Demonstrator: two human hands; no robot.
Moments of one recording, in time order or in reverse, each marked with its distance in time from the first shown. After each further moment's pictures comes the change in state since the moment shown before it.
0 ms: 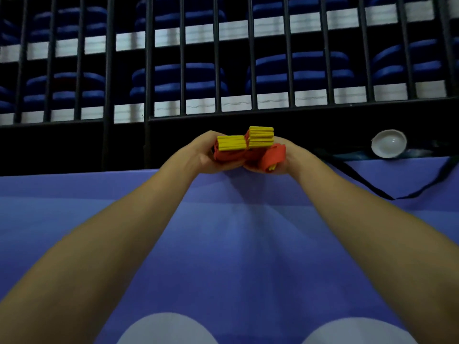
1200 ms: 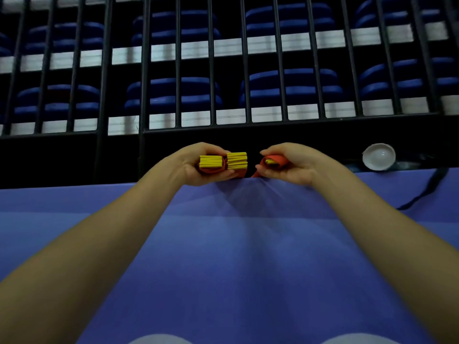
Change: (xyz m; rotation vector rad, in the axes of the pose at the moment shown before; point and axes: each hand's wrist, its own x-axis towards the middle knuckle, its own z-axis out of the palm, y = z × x) left_hand -0.021 0.013 -0.007 0.031 -0.092 -0.102; right_hand -0.048 -0.024 -0.017 0.086 -0.010 -0.031
